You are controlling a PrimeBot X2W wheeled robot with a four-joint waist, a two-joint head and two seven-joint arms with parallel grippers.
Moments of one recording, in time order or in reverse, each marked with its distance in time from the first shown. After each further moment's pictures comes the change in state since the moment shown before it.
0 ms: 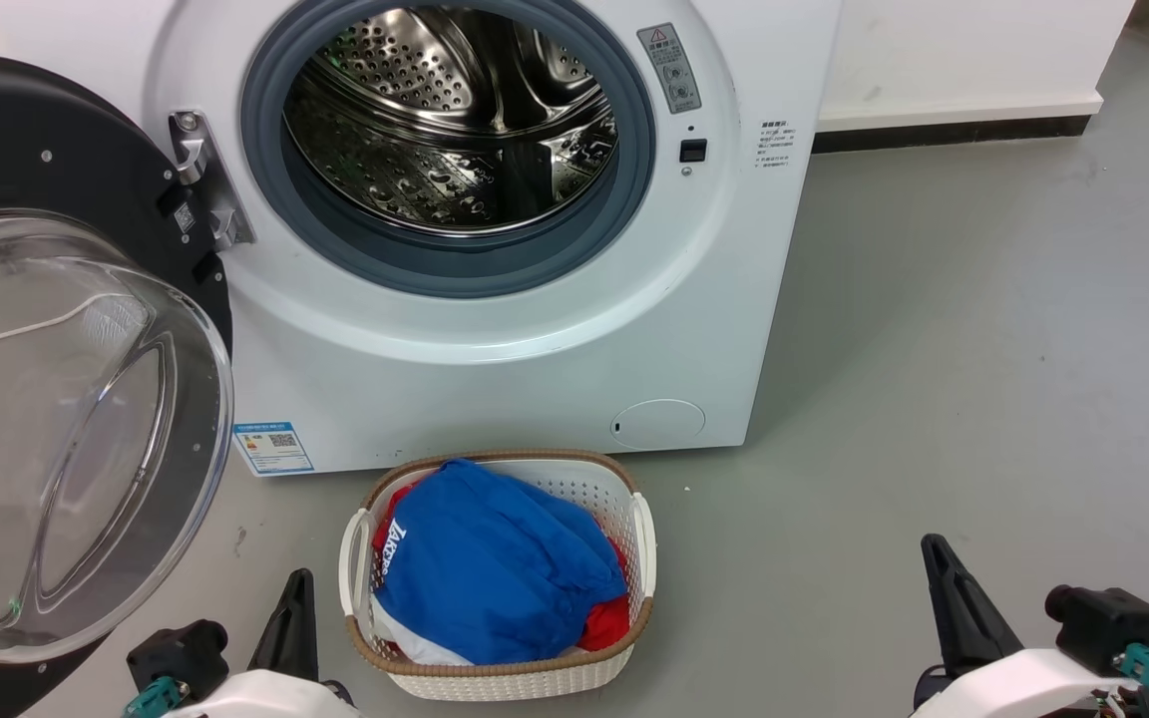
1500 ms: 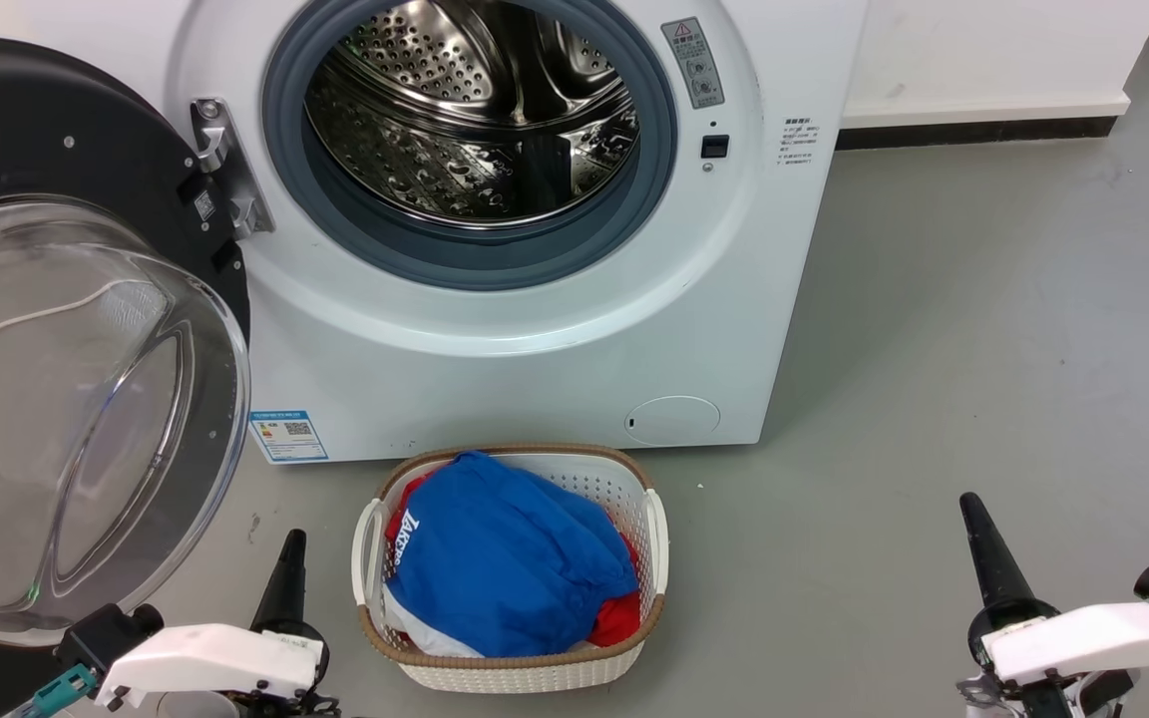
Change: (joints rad) left arm -0.059 -0.067 0.129 -0.024 -0.609 -0.090 0.170; right arm -0.088 -0.019 -0.046 0.053 0.750 0.000 0.092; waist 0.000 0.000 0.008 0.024
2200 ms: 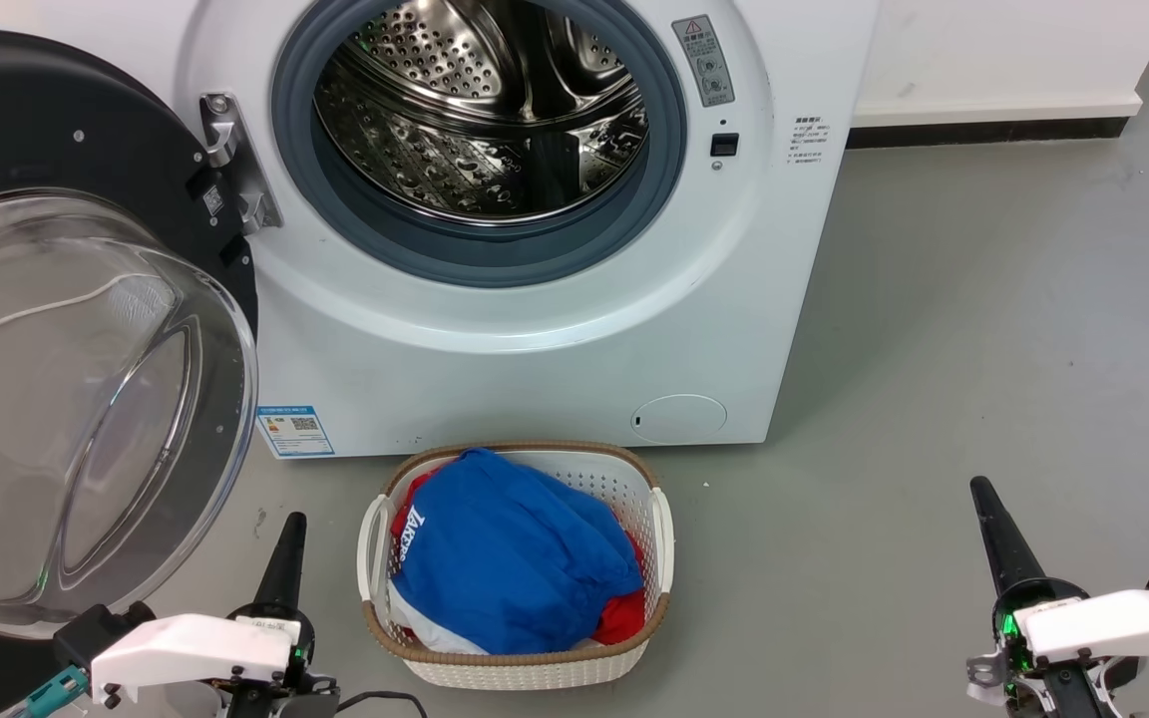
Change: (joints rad) left arm -0.019 -0.023 0.039 -0.006 -0.184 -0.025 0.053; right arm -0.030 -0.001 -0.022 0.016 0.219 0.000 0.035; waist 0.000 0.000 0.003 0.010
